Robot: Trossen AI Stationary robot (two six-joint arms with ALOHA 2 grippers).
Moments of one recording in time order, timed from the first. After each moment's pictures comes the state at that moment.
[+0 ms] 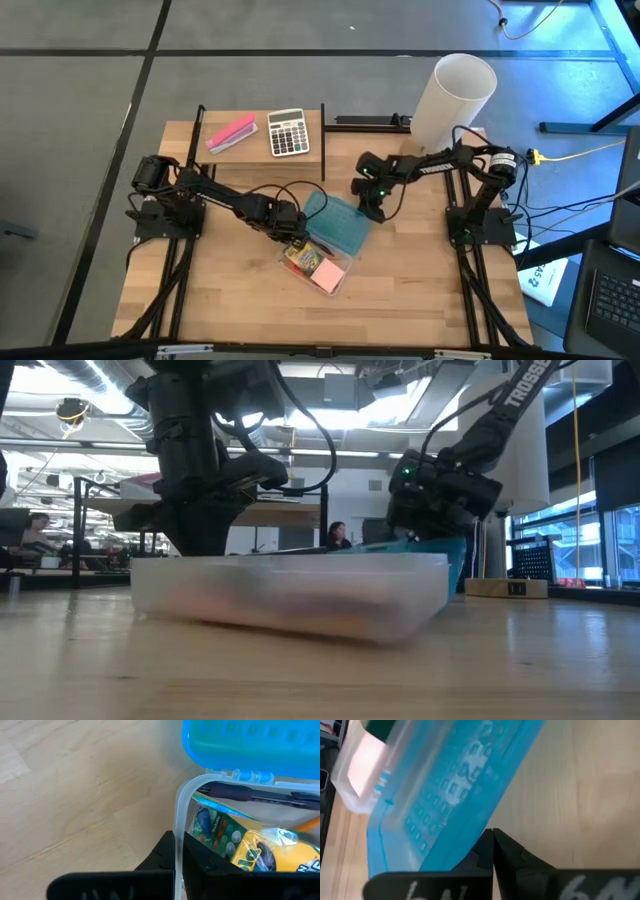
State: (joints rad) left arm -0.13 1.70 0.98 -0.54 -0.04 -1.33; right arm -0.36 1.75 0.80 -0.19 -0.68 -0.11
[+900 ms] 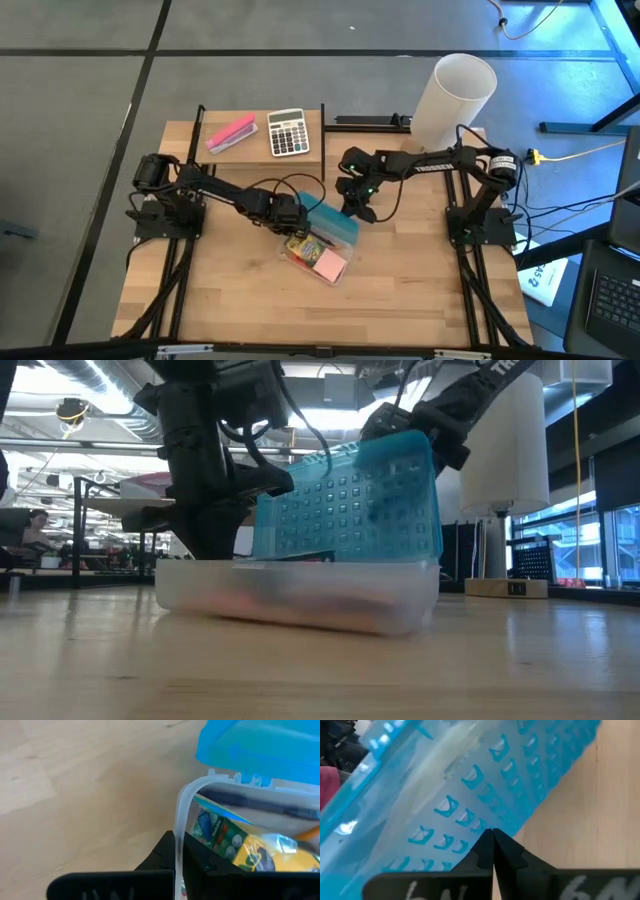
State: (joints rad) left arm -0.09 1.70 0.98 -0.54 -0.09 -1.38; right arm -0.27 1.74 1.04 -0.29 -0.78 -0.12
